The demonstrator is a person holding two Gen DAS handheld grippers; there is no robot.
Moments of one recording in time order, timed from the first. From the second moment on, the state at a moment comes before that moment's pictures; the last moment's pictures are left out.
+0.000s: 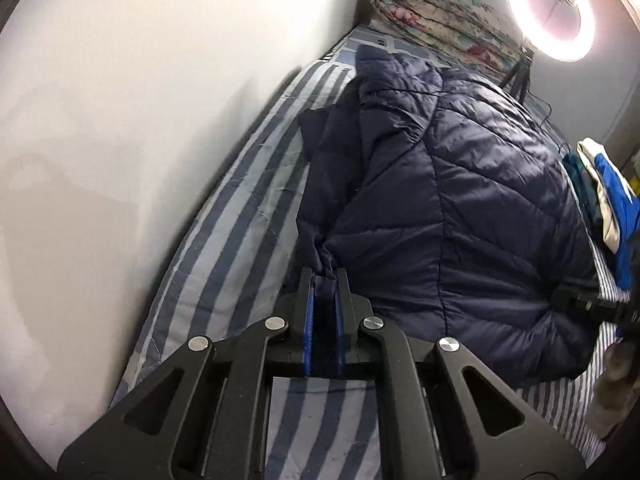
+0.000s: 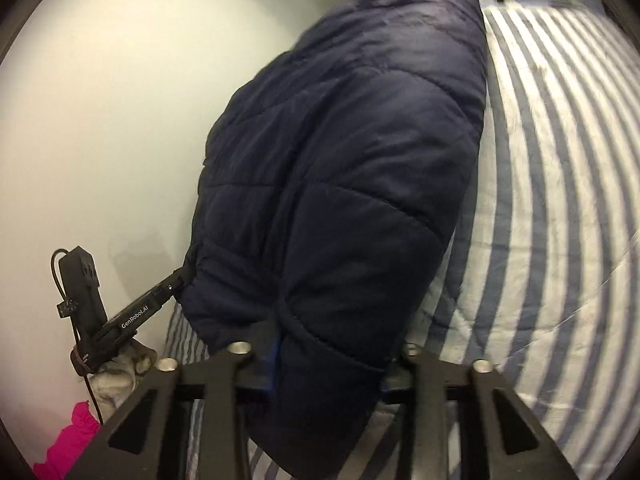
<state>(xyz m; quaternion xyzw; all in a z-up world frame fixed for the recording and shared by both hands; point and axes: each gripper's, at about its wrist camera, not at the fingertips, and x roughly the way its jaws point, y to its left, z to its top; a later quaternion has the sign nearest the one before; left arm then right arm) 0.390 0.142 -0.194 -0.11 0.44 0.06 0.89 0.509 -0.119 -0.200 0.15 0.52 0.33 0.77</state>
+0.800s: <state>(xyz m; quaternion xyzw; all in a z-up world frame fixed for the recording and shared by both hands) 0.297 0.022 -0.152 -0.01 0.47 -0.06 0.88 0.440 -0.289 -0.131 0.00 0.50 0.29 0.82</state>
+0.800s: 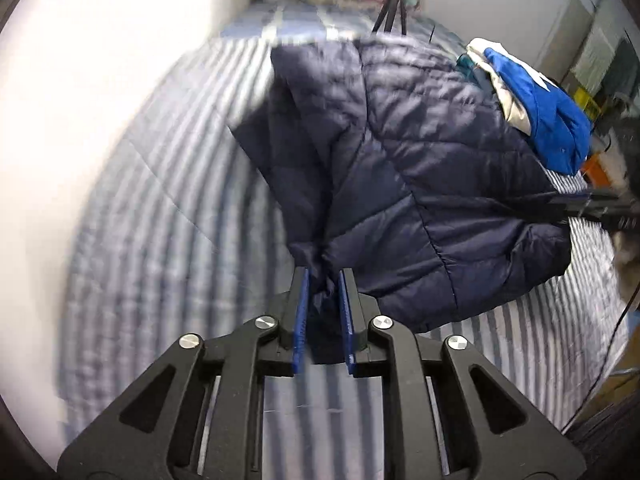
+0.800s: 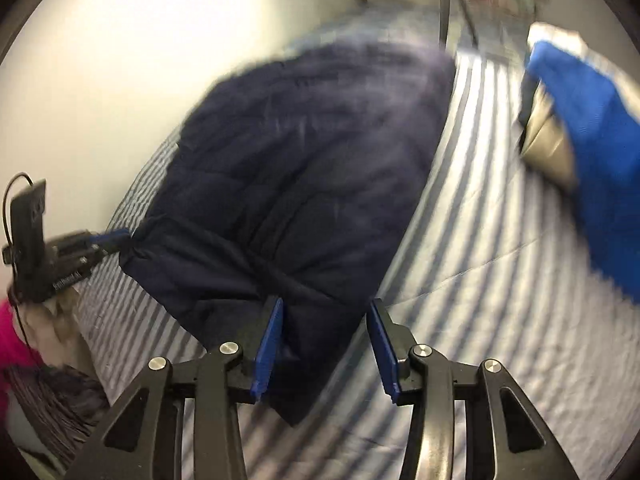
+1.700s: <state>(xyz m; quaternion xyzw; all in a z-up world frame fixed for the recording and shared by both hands) 0.499 0.026 -0.205 -0.04 0.45 -0.03 0.89 0.641 -0.203 -0.187 -0.03 0.43 0.19 0.88</state>
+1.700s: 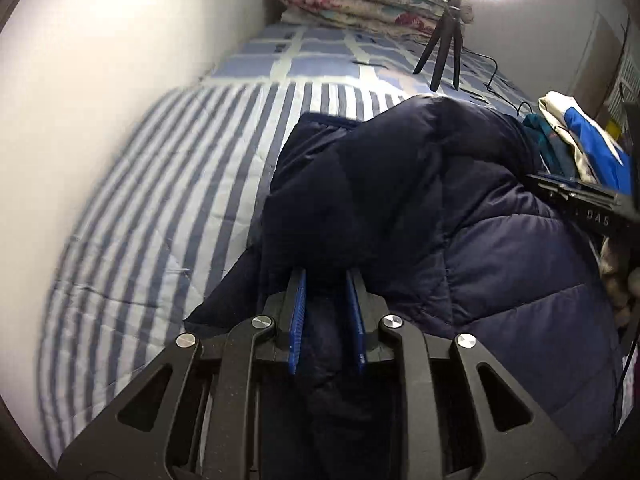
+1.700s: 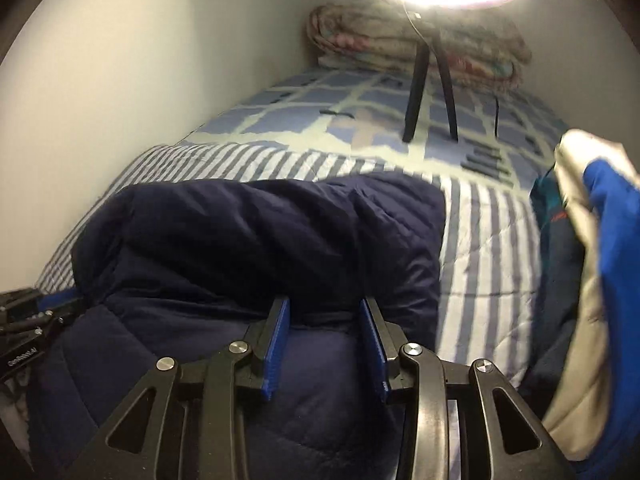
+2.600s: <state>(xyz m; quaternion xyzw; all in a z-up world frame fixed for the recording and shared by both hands) 0.450 0.158 -0.229 -0.42 0.46 -0.14 0.77 0.531 -0.334 -0.228 0.23 0.49 0.30 0.79</state>
